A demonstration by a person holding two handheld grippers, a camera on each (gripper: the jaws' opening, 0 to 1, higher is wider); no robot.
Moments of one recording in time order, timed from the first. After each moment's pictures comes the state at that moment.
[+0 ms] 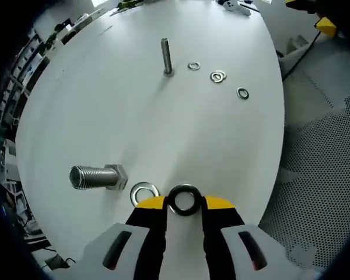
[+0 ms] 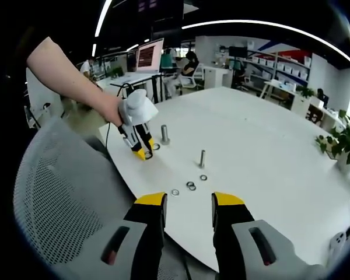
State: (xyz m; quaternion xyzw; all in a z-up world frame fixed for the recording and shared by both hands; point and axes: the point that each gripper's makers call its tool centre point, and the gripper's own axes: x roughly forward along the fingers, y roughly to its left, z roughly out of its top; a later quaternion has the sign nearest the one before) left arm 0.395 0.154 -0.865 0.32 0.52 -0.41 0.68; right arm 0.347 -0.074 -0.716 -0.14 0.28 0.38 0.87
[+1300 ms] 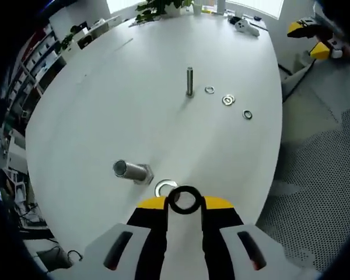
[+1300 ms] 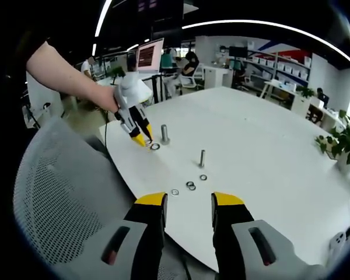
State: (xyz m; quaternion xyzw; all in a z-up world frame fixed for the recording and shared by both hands) left arm 0.413 0.169 -0.819 0.29 0.48 -0.39 0.73; right arm 0.347 -0.075 -0.716 -0.14 0.28 0.39 0.87
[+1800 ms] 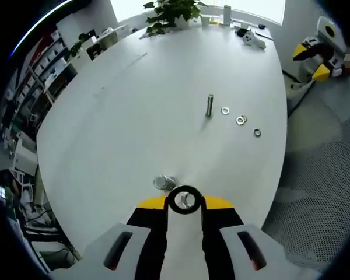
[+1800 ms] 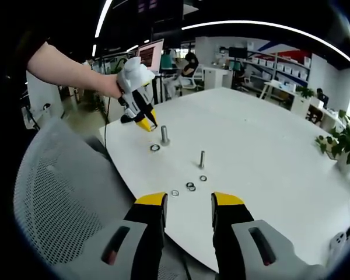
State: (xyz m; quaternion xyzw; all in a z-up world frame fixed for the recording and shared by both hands) left arm 0.446 0.174 -0.781 0.29 0.45 -0.38 0.75; right arm 0.348 -0.075 -0.715 -0.13 0.28 0.39 0.87
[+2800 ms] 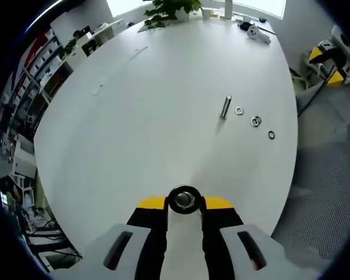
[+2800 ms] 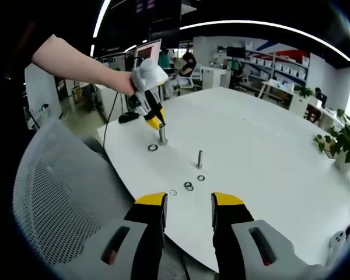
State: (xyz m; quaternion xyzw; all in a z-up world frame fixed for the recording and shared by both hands) left arm 0.477 0.172 -0.797 0.31 0.47 -0.38 0.73; right arm 0.349 -0.078 -0.716 -0.13 0.28 0.38 0.87
